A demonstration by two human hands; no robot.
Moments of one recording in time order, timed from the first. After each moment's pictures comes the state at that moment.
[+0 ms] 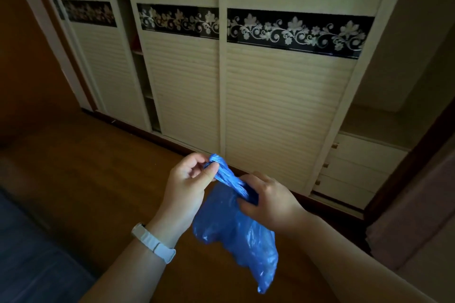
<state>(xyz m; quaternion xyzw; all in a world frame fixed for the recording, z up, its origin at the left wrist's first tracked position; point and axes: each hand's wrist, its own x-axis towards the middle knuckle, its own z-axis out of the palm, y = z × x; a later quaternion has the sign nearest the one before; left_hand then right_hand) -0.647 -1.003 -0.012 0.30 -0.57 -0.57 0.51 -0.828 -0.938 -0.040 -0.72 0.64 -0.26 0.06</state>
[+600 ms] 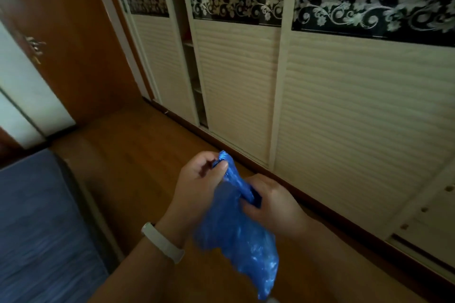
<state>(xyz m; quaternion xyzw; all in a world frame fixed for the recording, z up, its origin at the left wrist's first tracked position) -0.679 -1.224 -0.017 0.44 -0.57 -0.47 0.51 -0.853 -1.208 -0.072 -0.77 0.53 -0.31 0.18</state>
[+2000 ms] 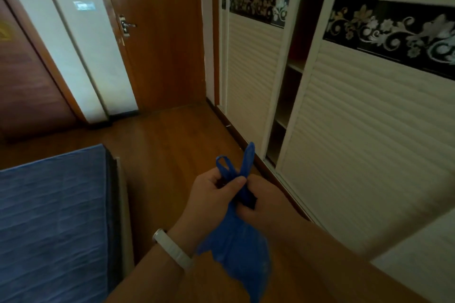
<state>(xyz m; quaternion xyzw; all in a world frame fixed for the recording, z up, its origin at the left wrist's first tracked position) -0.375 -1.688 -0.026 0.50 -0.48 -0.44 0.57 -0.518 -1.733 -0.052 -0.84 0.38 -0.28 0.27</state>
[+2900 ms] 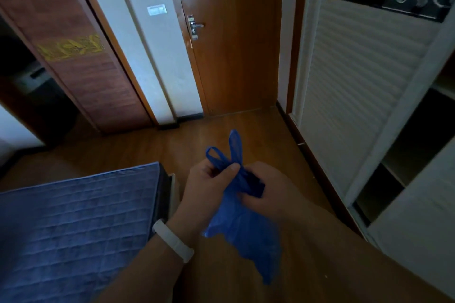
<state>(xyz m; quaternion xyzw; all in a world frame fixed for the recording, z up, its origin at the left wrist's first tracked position) -0.174 -2.034 -0.013 0.61 -0.35 -0.33 0.63 -0.302 -2.134 -0.054 -0.86 0.20 -0.27 0.38</state>
